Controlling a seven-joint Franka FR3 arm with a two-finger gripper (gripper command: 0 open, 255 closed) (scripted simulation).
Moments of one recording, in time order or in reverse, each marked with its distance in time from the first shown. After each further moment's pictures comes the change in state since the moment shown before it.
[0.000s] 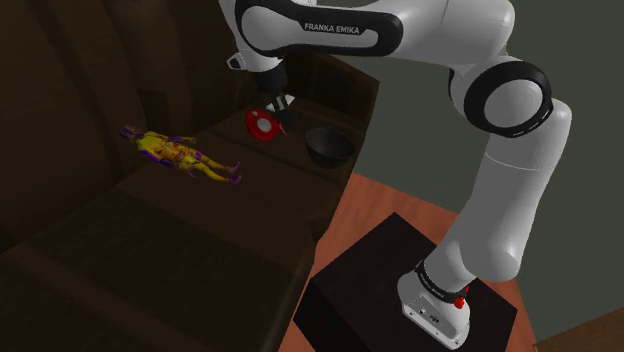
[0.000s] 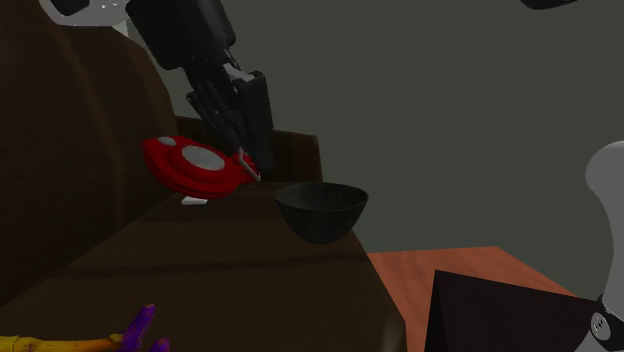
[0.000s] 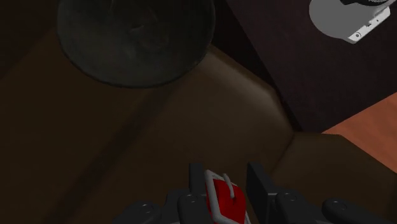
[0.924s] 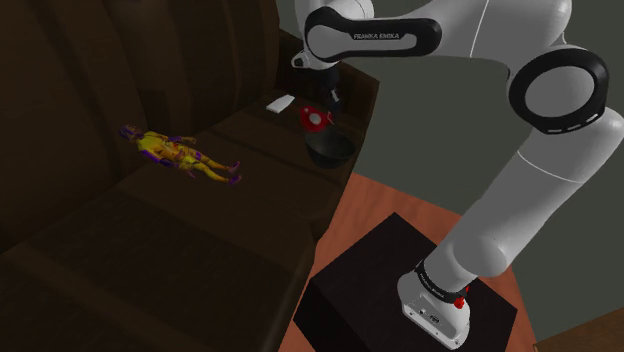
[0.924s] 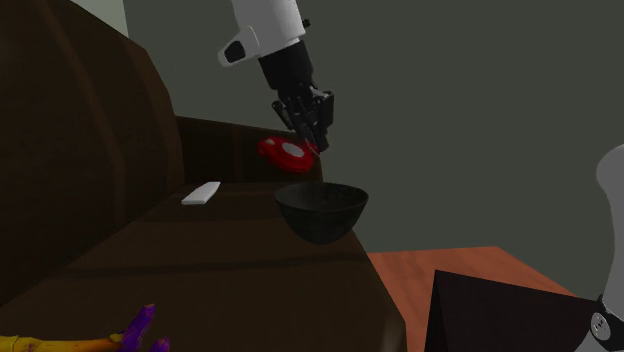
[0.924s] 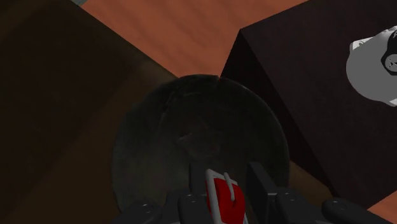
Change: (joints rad) arm -0.205 -0.257 -0.127 -0.357 -0.031 0.196 -0.282
